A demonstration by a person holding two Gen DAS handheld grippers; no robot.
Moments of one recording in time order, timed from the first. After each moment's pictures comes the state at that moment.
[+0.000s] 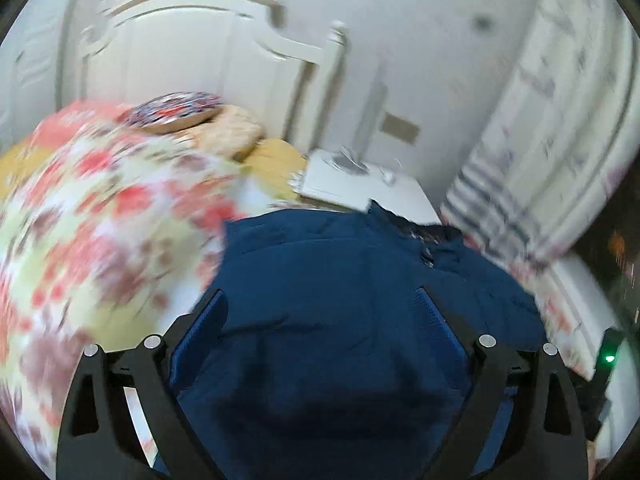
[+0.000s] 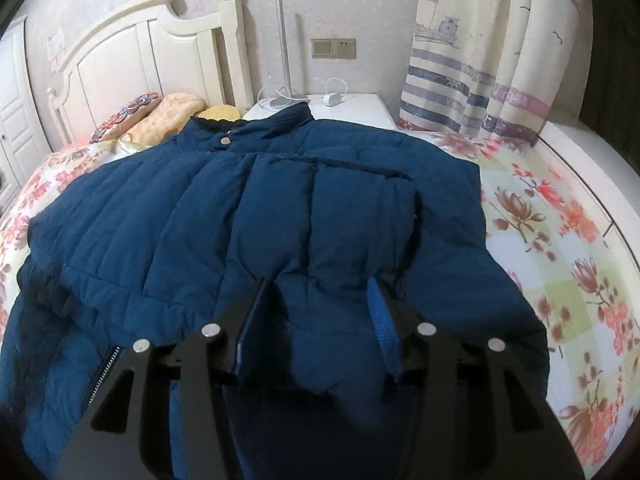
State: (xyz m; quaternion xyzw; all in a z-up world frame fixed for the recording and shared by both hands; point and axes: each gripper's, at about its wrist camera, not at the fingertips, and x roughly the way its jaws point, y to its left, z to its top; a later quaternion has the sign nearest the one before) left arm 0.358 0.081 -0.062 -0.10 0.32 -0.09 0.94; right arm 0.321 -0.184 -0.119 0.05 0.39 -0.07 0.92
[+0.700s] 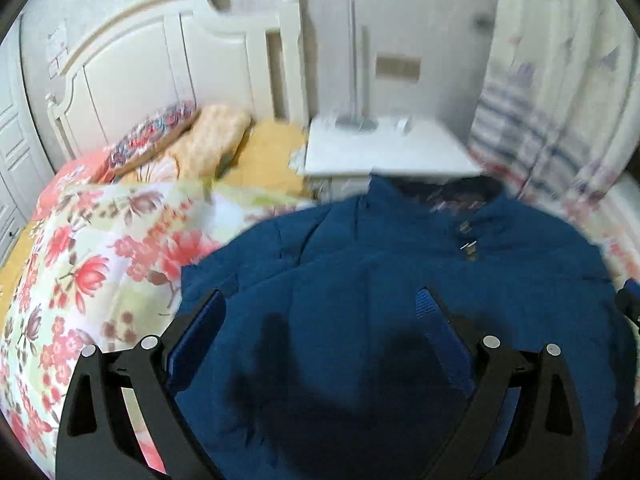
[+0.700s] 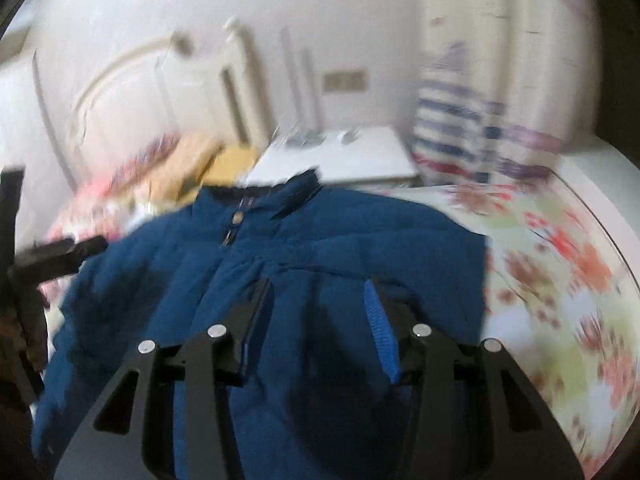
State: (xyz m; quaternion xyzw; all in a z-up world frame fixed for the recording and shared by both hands) left arm 0.467 0.004 -0.091 0.05 0.40 -0.05 0.92; right arm 0.364 -0.207 -0.079 0.07 0.36 -0.03 0.93
